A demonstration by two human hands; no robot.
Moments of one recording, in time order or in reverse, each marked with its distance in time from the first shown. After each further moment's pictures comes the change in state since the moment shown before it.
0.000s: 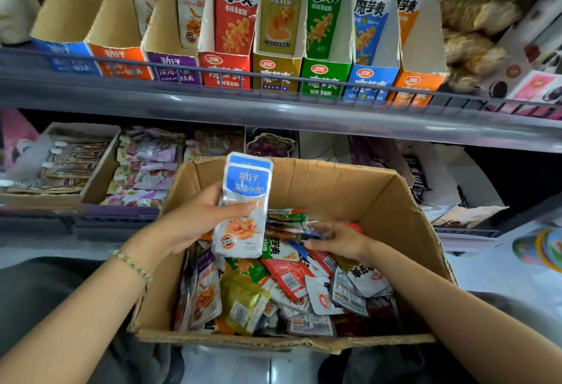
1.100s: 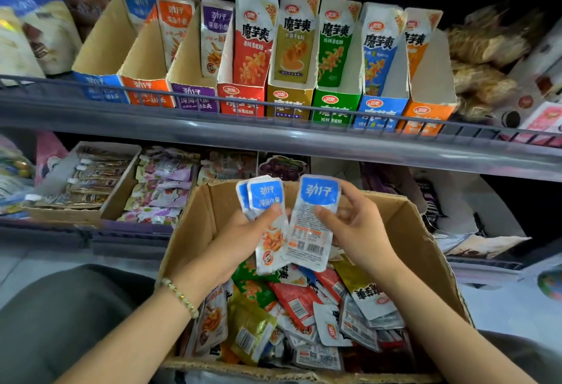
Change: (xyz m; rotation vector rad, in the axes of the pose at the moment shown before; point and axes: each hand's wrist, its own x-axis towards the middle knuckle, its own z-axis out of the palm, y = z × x) left_hand -0.003 0.015 0.049 -0.116 0.164 0.109; right_hand -0.076 -0.105 0.004 0.380 0.395 -0.606
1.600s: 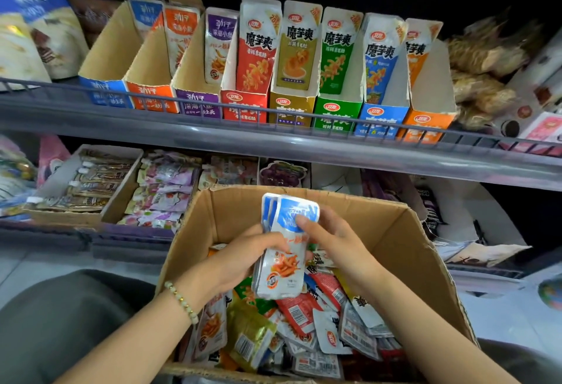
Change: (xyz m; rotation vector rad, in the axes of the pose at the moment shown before) left_hand -0.007 0.005 0.000 -0.070 -0.275 -0.135; right_hand -0.001 0.011 0.016 0.092 -0.185 0.252
